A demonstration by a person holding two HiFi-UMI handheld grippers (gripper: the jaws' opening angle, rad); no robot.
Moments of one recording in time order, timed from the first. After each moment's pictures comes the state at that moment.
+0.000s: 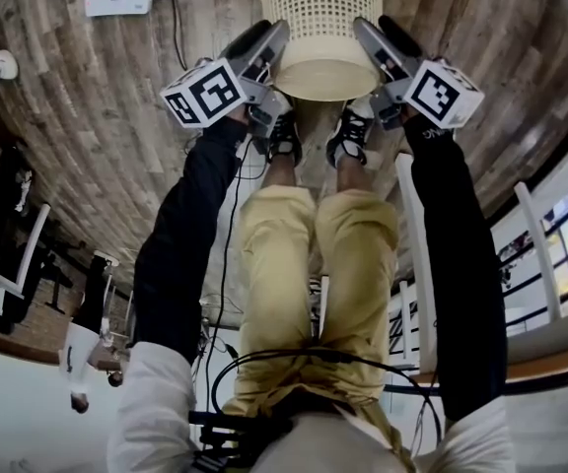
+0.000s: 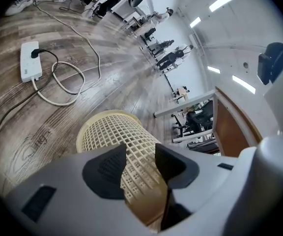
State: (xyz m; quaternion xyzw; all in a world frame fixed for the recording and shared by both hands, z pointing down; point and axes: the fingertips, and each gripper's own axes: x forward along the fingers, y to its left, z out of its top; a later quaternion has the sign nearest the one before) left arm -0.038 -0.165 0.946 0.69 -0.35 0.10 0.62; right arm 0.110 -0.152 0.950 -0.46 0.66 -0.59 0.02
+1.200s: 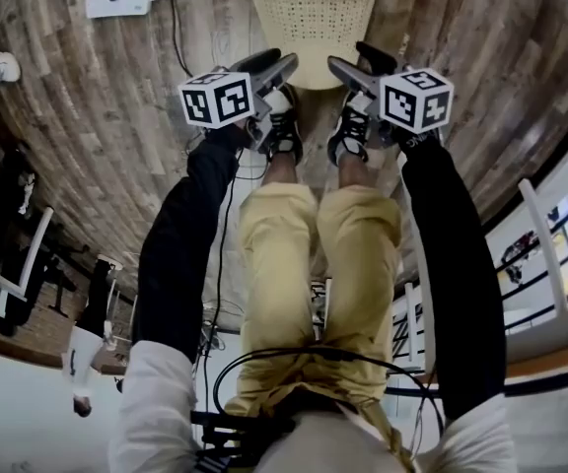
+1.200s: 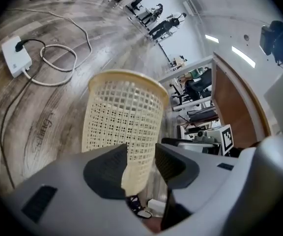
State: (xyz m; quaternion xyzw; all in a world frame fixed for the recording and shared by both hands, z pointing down) left arm -0.034 -0.078 0.979 0.71 -0.25 0.24 0.62; right arm 0.062 -0.068 0.976 -0.36 0.71 -0.59 -0.14
